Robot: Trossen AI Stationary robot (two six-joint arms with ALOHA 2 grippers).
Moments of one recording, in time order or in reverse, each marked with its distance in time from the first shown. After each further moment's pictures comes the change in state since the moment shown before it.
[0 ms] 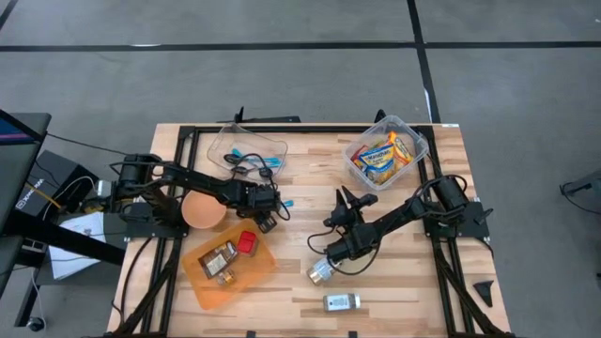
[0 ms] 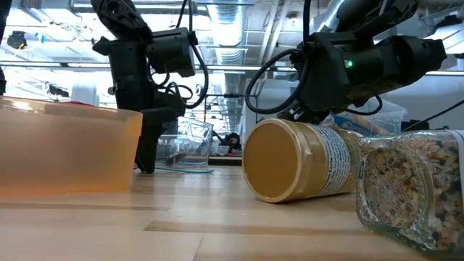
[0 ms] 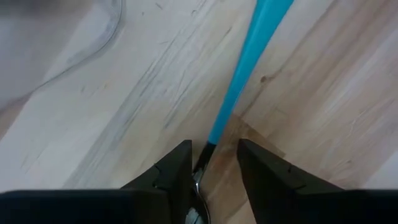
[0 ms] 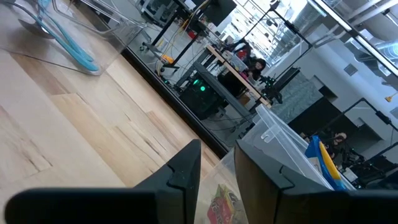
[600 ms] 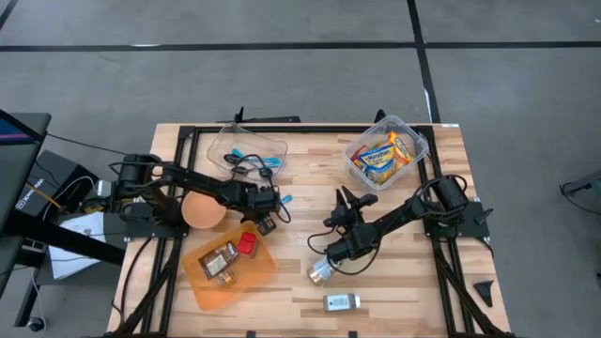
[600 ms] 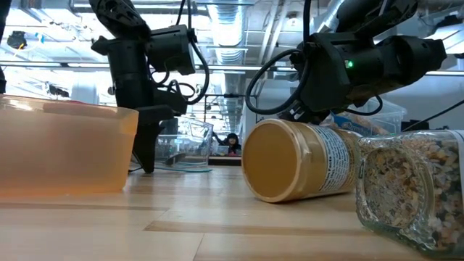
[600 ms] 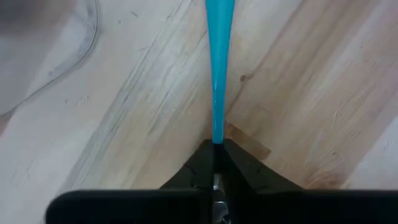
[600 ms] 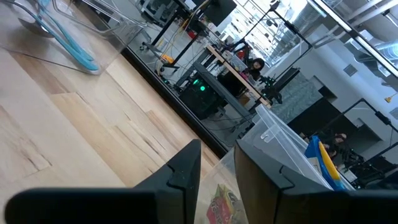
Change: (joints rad) left arm -0.002 -0.010 -0.004 0.021 -0.002 0.067; right arm 0.000 0.000 0.000 -0.004 0.000 0.000
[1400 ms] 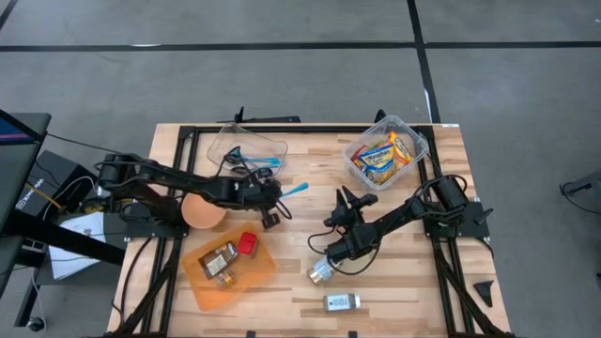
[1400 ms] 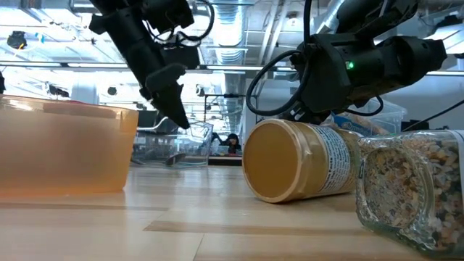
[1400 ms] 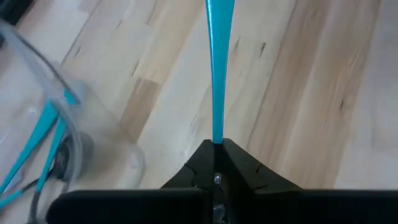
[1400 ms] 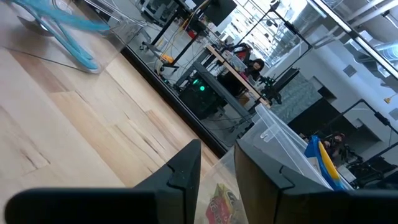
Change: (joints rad) left arm -0.030 -0.172 -0.002 0.192 -0.177 0.298; right arm -0.002 0.000 -0.002 -0.005 0.000 0.000
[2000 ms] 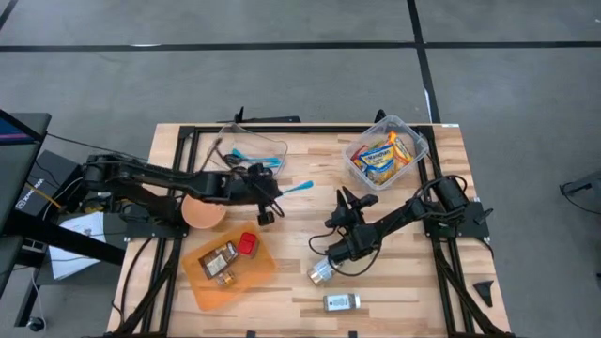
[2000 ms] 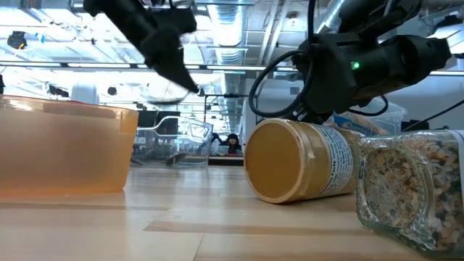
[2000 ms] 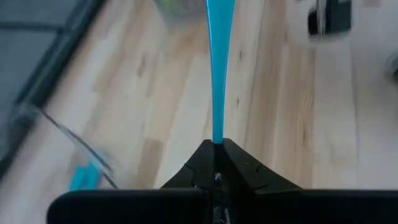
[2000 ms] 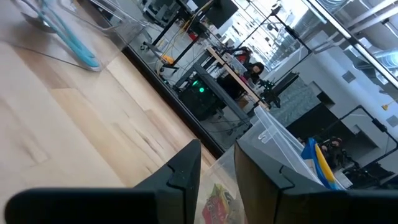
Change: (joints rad) left arm 0.002 -0.146 0.005 0.051 0.031 0.208; right arm 0.012 0.000 -0.002 -0.015 0.003 -0.011
